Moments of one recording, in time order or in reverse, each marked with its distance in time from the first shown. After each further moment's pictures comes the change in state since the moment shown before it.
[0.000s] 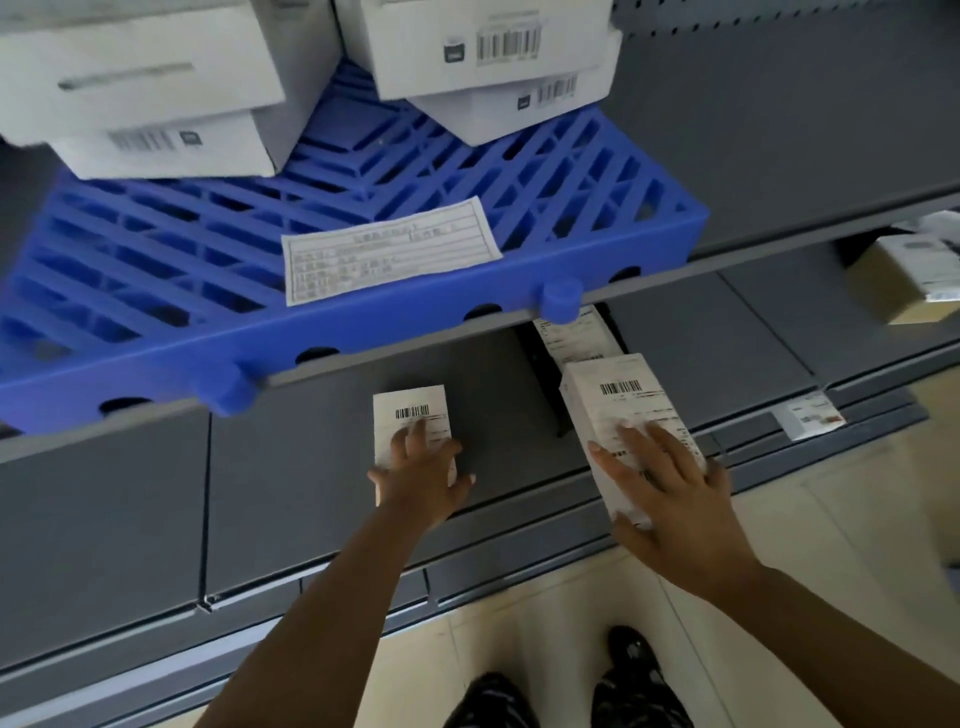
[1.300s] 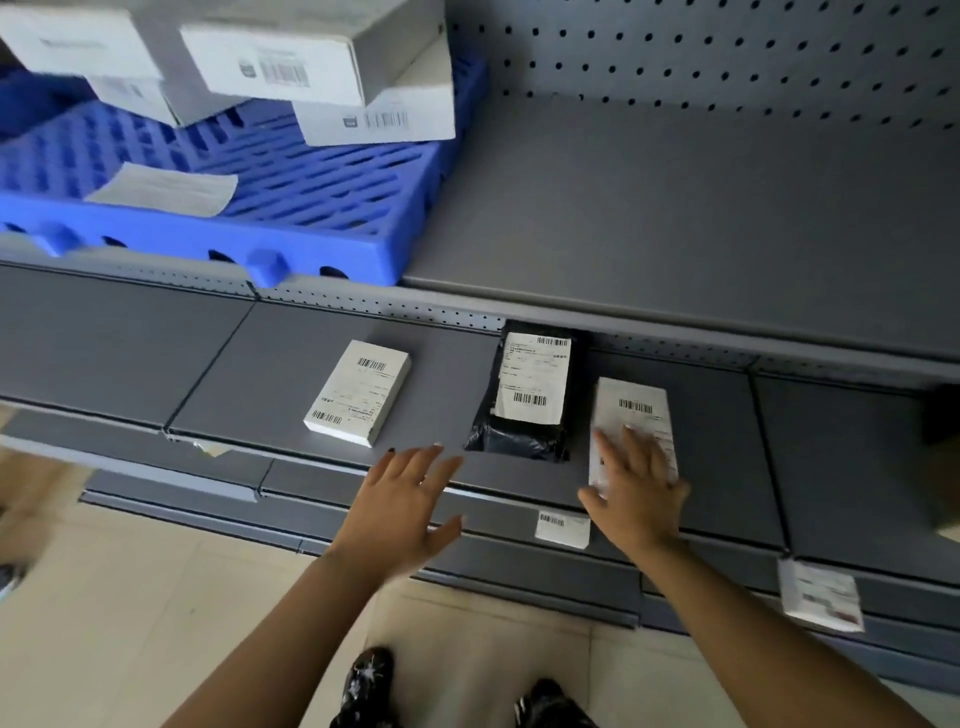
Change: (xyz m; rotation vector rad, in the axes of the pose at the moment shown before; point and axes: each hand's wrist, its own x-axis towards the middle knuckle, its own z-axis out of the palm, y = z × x) left_hand -0.090 0.199 -0.012 -0.048 0.350 -0.071; right_hand 0.103 0.191 0.036 0.035 -0.192 -0.063
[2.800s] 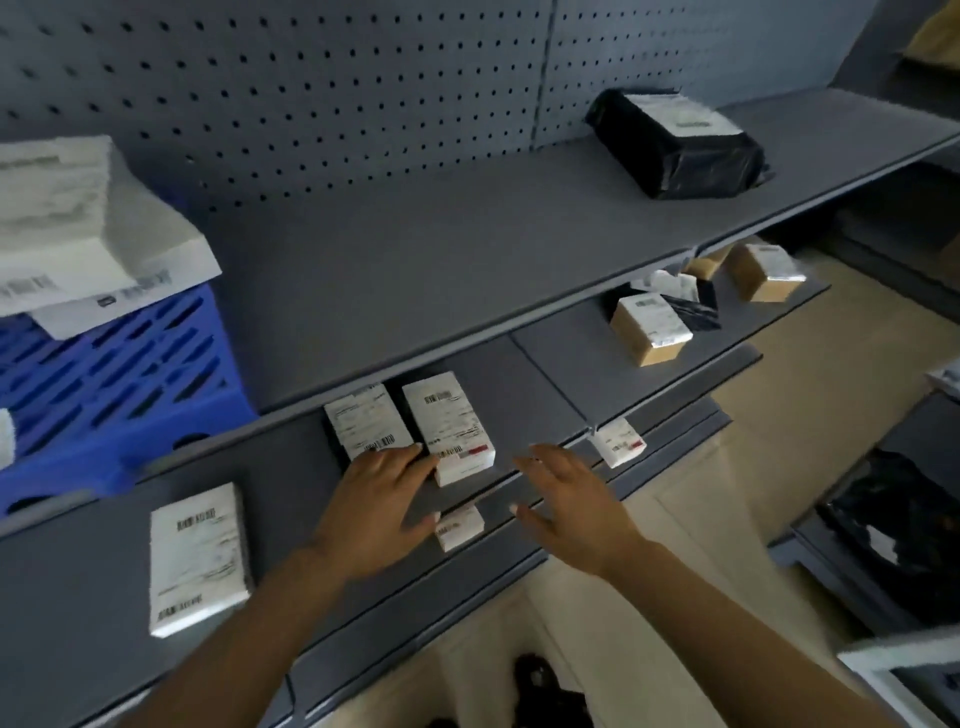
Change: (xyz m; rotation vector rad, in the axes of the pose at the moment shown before) left_hand 0.083 0.019 -0.051 0.017 0.062 0.773; right_hand -0.151 -0.051 -0.099 0.187 0.146 0.193
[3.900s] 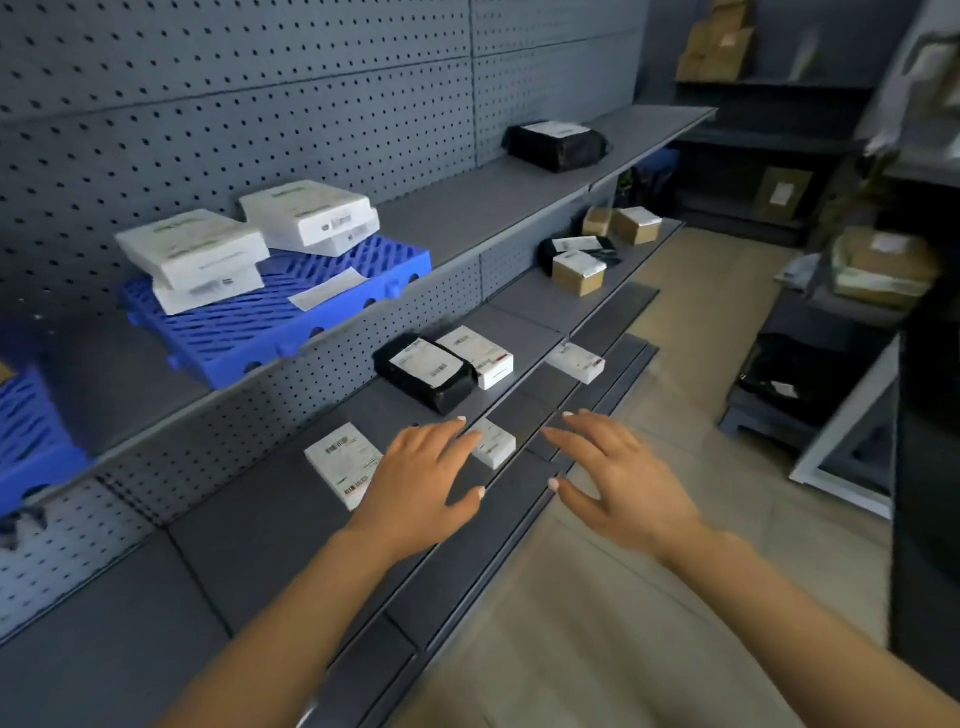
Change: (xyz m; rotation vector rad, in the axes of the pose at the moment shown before) left_hand -0.305 -0.019 -0.118 -0.022 0.122 0.391; right_hand -0.264 -0.306 0.036 -0.087 0.467 0.178
